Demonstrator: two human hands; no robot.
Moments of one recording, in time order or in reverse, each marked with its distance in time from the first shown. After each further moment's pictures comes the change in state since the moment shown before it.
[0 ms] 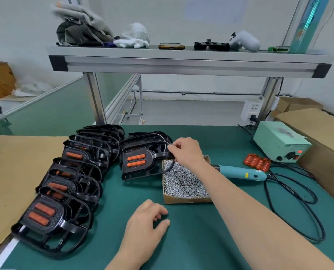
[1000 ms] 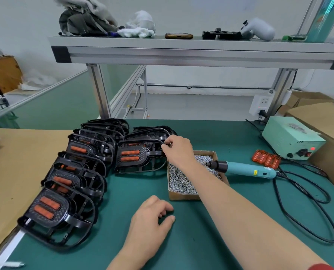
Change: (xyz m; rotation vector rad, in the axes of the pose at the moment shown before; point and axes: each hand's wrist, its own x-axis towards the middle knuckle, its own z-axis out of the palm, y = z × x) left_hand 0.002 -0.003 0.002 0.008 0.017 0.021; right_hand 0.019 -0.001 0.053 -0.086 0.000 0.005
